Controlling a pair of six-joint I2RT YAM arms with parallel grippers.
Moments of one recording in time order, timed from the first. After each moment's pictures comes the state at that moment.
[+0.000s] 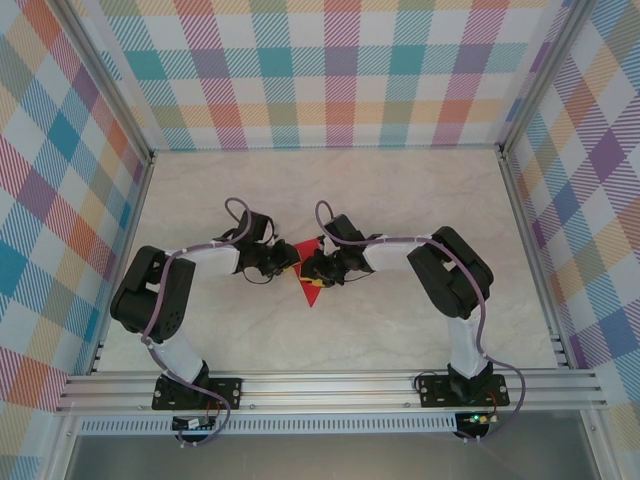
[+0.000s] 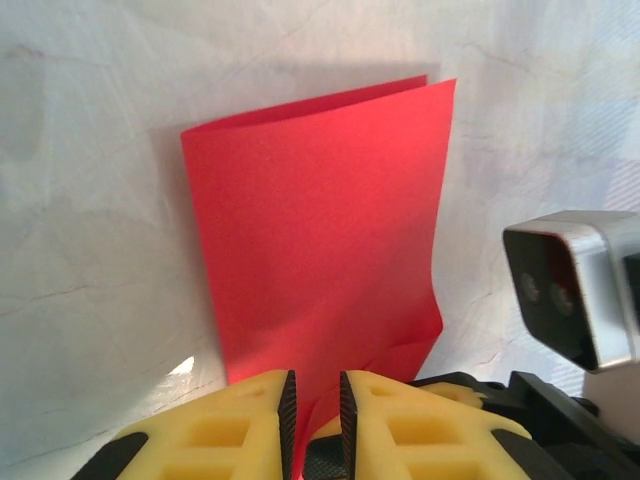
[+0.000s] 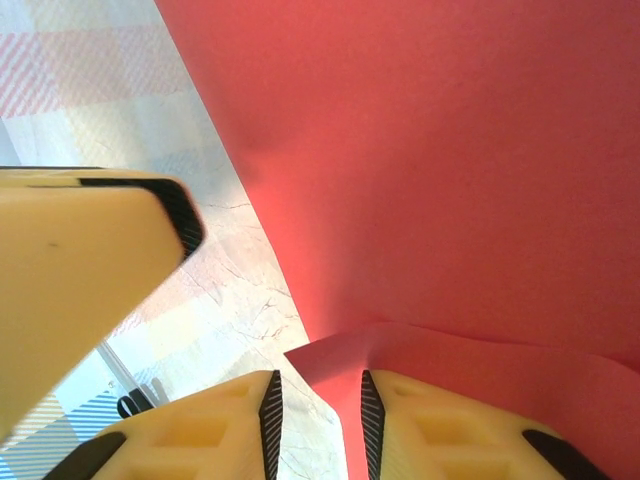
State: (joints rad) left arm -0.37 1.71 0.85 -0.11 0.48 -0.82; right arm 0.72 2.00 1.13 -0.10 -0.60 0.94
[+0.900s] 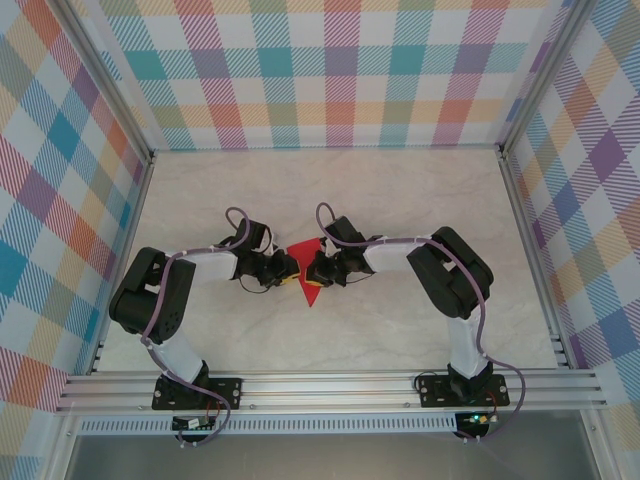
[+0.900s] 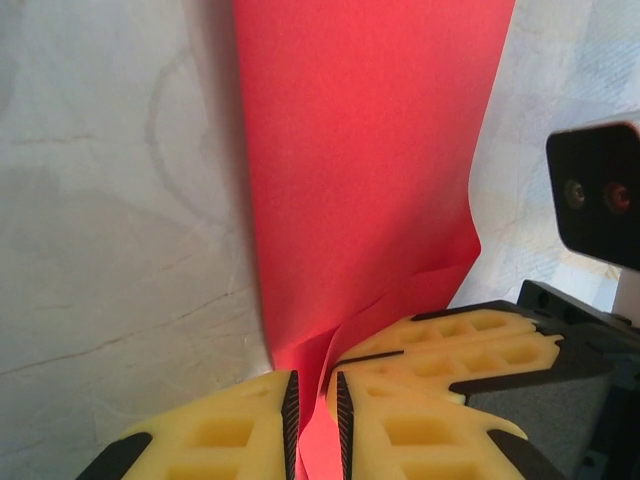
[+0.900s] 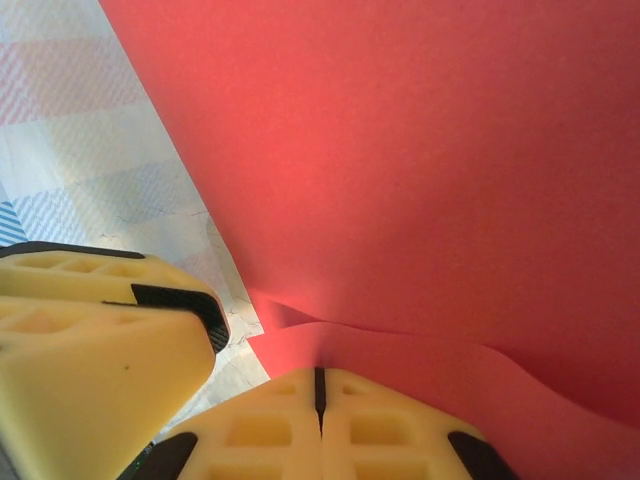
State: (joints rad) left arm -0.36 1.70 0.78 -0.10 0.60 -0.80; right arm 0.72 2.00 1.11 -0.10 -0.57 0.94
